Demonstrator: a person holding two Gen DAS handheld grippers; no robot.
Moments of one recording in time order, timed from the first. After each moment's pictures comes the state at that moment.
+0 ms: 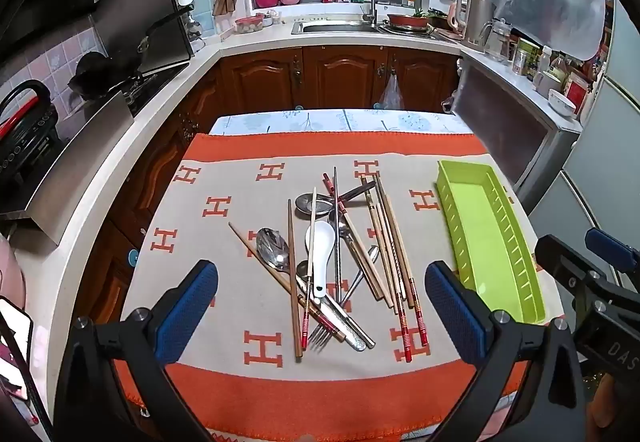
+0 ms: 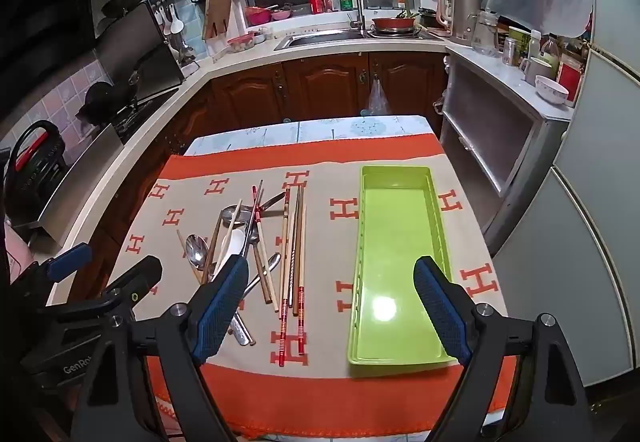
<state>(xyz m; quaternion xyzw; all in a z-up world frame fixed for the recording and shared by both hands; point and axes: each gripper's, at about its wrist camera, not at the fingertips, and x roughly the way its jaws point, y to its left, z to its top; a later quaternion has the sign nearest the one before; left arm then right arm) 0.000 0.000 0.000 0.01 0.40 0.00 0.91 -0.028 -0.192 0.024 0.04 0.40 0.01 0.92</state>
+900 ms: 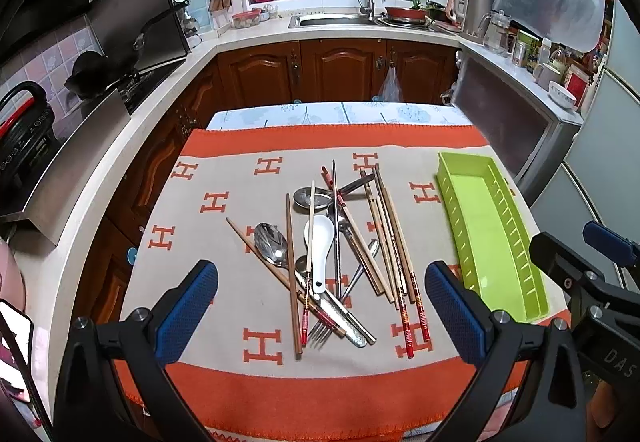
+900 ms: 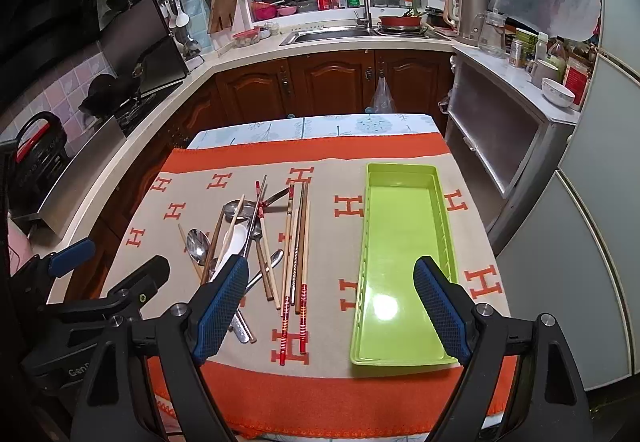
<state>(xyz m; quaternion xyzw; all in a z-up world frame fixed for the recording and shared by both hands) 0.005 -0.004 -0.008 0.02 0.42 0.00 0.91 -0.022 -0.182 0.016 0.03 0.40 0.01 0.92</state>
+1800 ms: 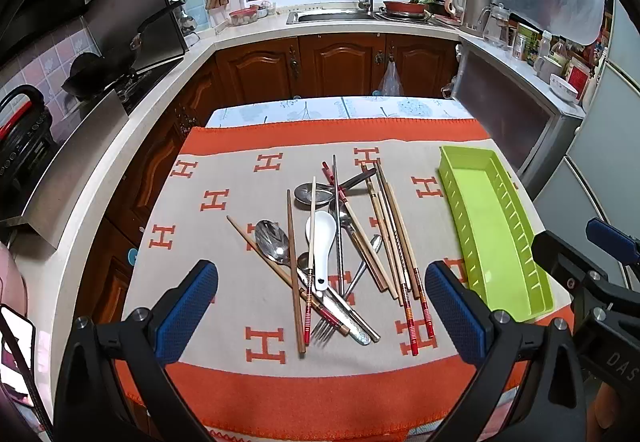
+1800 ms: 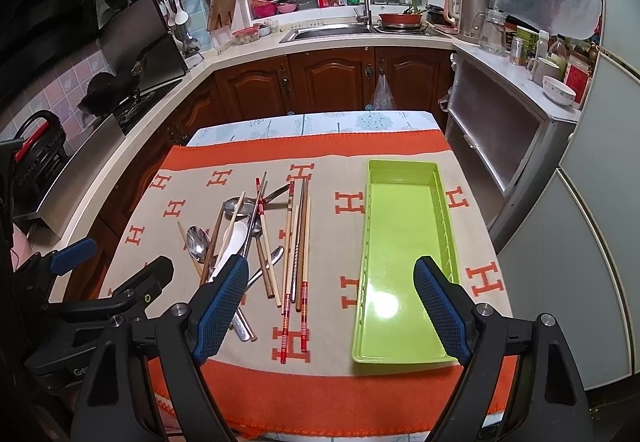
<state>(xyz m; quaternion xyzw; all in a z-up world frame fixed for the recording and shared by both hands) 0.007 0.001 -0.010 0.03 0.42 0.00 0.91 -0.021 -0.181 0.017 0.03 0.40 0.01 0.92</state>
